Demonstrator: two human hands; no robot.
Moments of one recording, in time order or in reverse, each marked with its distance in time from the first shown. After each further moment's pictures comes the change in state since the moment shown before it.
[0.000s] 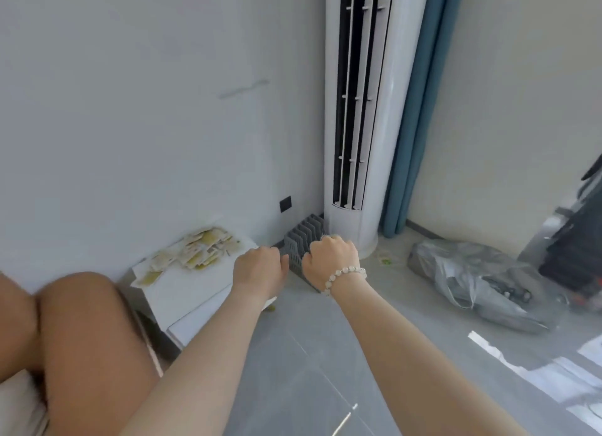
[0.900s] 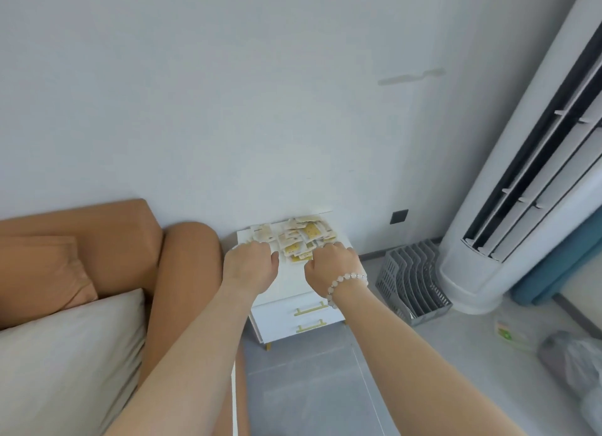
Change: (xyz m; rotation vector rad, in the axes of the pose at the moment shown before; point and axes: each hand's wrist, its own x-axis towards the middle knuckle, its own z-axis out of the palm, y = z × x) left_hand 0.036 -0.229 0.042 0.043 -0.067 -0.533; right_hand 0.163 -0.186 0.074 0.004 -0.166 -0.434
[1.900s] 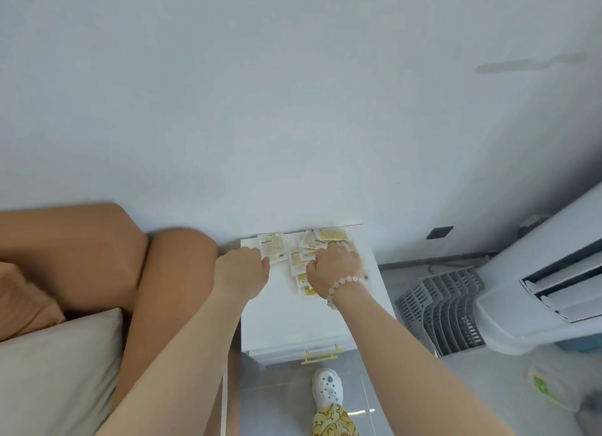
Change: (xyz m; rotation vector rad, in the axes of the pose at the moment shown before) left_hand 0.227 -0.071 0.091 -0.006 -0.224 -0.130; right_hand 0.267 0.000 0.058 0.030 -0.187 0.005
